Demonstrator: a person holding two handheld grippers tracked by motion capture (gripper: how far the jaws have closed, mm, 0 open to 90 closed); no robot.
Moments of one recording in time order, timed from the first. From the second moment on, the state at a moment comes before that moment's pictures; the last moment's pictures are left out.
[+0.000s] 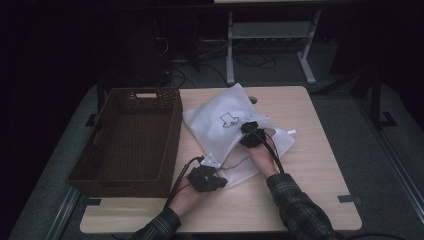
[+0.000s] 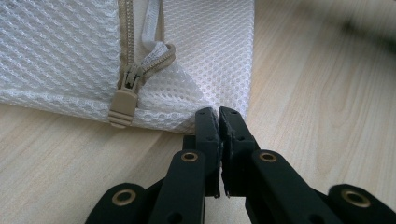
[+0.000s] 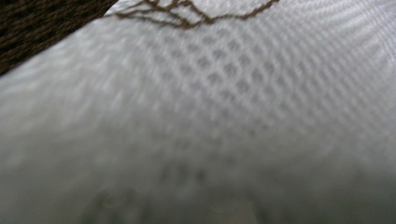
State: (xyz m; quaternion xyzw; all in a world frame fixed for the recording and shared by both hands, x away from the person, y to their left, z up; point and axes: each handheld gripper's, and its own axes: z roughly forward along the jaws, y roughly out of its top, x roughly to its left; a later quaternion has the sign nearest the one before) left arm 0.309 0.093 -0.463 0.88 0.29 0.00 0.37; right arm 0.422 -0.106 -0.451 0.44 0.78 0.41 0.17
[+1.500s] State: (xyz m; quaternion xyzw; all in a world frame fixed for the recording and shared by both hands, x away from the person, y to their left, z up) left arm 0.310 0.095 -0.463 0.89 0.29 0.00 0.36; right arm 0.371 -0.270 -0.425 0.46 0.78 0.38 0.17
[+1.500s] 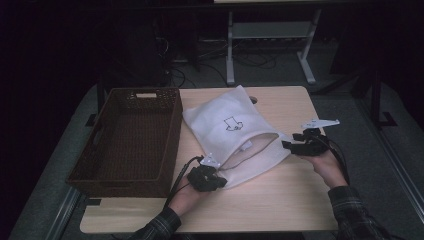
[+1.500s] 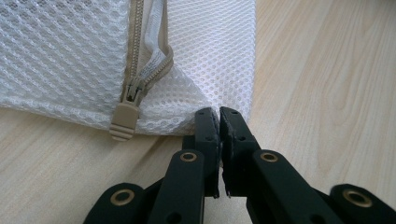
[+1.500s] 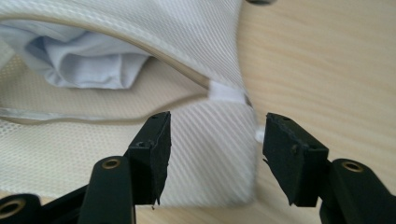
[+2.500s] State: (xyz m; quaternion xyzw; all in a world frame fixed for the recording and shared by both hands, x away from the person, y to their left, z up) left arm 0.318 0.111 -0.456 0.88 0.31 0.03 0.37; right arm 0.335 -0.276 -0.445 0.44 0.80 0.37 0.13
